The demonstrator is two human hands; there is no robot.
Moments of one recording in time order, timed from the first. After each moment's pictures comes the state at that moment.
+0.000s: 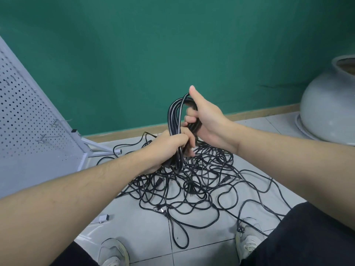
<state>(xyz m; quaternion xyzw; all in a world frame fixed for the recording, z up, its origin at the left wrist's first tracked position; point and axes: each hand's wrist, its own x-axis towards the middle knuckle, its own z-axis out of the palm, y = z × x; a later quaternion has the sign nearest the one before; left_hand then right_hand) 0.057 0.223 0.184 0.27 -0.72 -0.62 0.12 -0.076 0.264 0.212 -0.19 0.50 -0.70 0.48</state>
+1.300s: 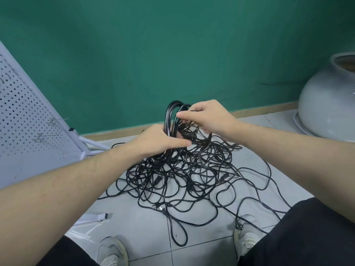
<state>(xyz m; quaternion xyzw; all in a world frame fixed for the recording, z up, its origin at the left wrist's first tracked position) 0.060 0.196 0.187 0.36 -0.82 -0.43 0.07 -0.099 0.289 0.208 -0.48 0.70 -0.45 0.28</state>
